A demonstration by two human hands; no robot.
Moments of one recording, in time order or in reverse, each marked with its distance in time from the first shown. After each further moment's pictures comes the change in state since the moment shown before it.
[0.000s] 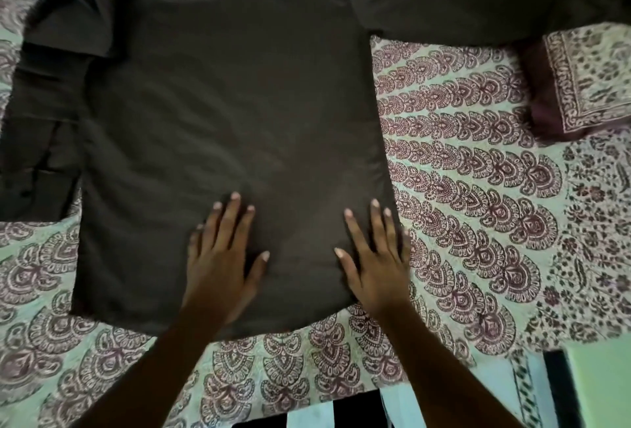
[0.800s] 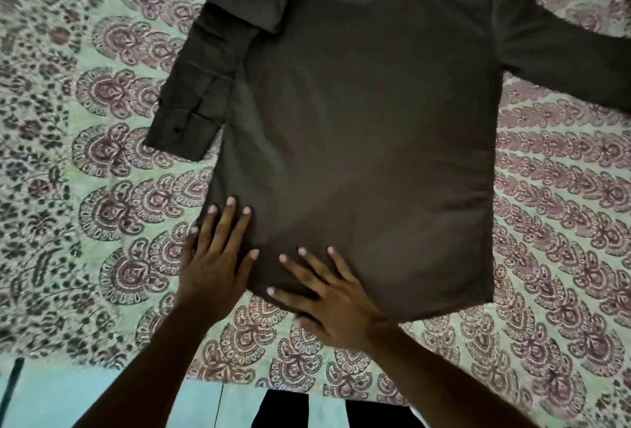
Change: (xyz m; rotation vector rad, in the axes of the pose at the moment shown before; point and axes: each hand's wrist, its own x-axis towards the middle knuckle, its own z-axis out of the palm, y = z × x) left_hand -0.092 -0.139 0.004 -0.067 0.088 -0.267; right_hand -0.033 -0.160 0.036 -0.158 -0.132 -1.088
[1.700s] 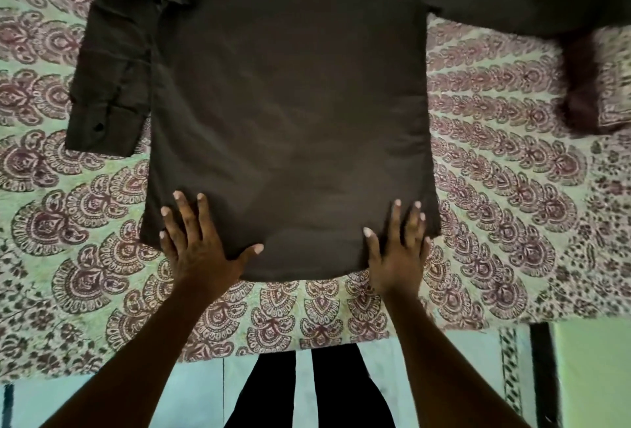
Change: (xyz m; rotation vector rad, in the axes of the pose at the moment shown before) left_hand 0.000 0.051 0.015 -0.127 -0.127 -0.157; right_hand -0.112 0.035 0.012 0.300 0.223 1.344
